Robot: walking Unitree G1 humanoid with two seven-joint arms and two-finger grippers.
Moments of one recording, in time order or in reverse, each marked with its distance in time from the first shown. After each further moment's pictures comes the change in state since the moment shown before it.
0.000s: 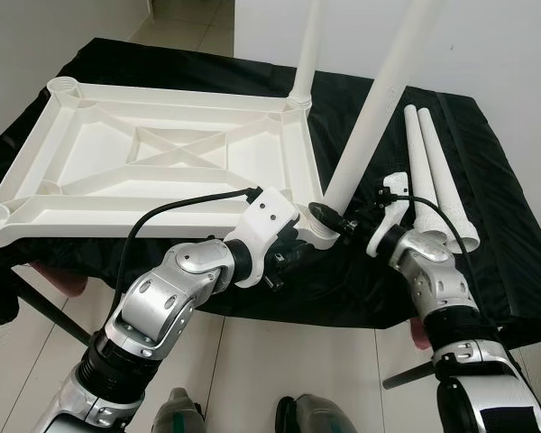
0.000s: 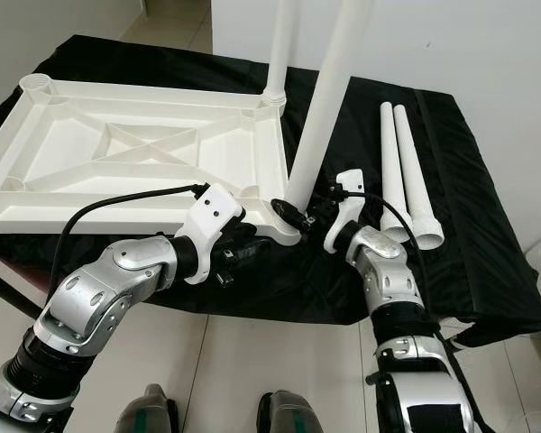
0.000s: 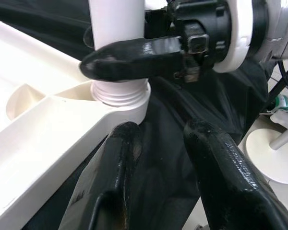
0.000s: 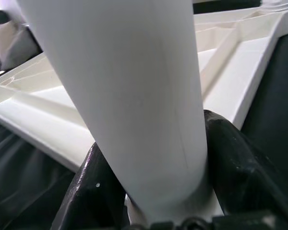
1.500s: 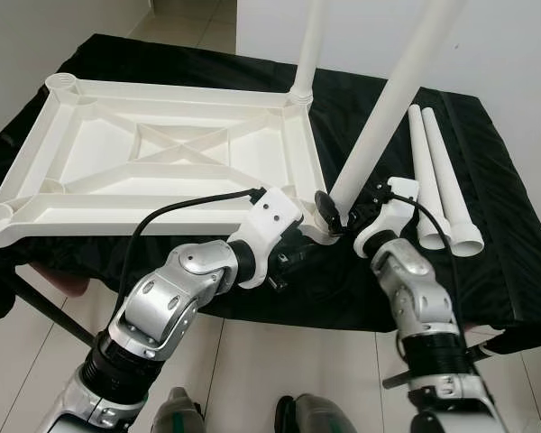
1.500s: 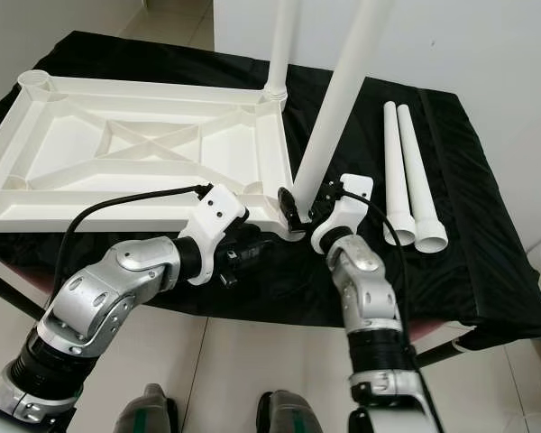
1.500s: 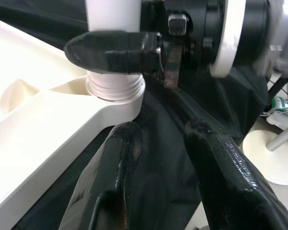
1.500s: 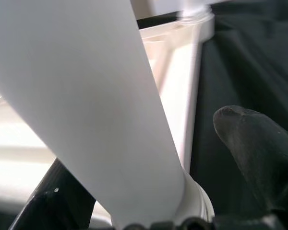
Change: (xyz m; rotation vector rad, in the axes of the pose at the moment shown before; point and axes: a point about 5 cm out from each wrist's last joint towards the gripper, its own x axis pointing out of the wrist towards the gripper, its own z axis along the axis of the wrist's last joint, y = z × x) left arm 0.003 -0.004 0.001 -0.002 -0.006 -0.015; right arm -0.006 0.005 0.010 0.043 -0.023 -0.268
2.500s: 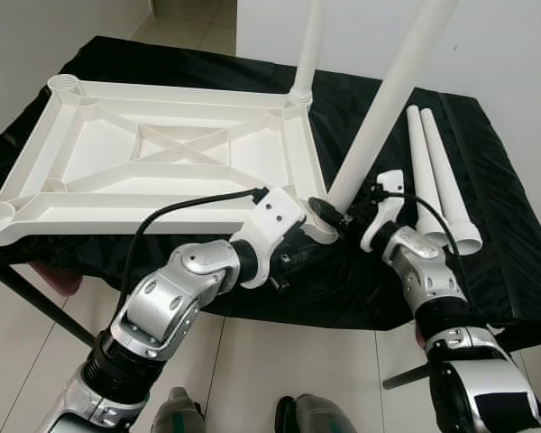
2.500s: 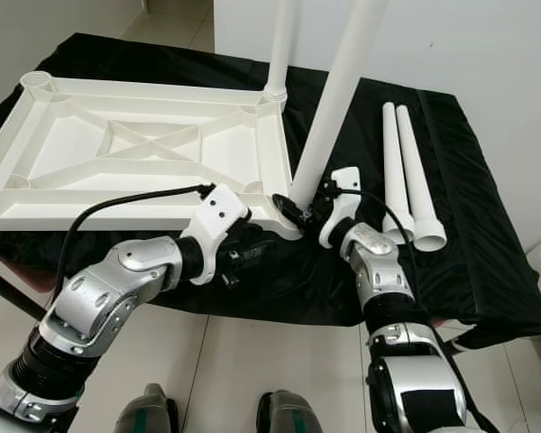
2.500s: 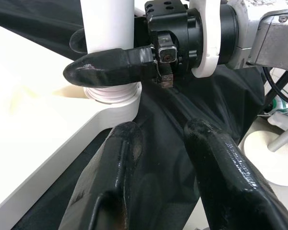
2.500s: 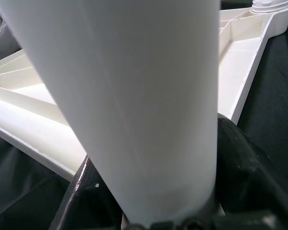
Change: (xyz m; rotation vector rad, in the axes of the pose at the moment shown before) left arm 0.001 0.000 0.002 0.010 -0.007 -0.001; right arm 0.017 -0.012 -0.015 -0.090 0.024 0.275
